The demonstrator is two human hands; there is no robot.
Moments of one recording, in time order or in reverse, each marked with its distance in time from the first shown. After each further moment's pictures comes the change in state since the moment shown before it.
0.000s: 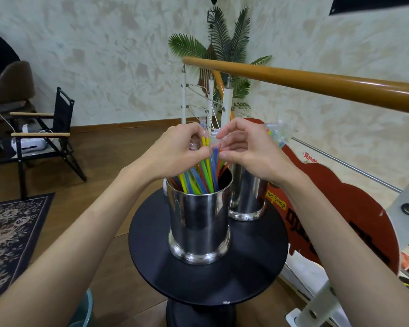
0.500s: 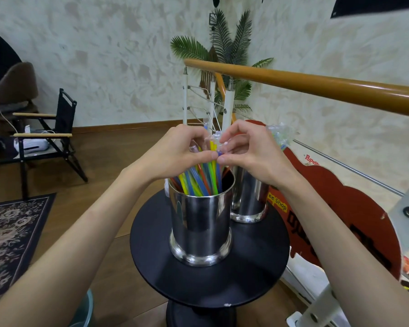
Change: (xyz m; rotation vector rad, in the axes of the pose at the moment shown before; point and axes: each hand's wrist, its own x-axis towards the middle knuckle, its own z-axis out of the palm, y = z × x) left_hand 0.002 -0.008 -0.006 -0.090 -0.079 0.090; right_hand -0.001 0.000 0.001 -0.062 0.043 -0.038
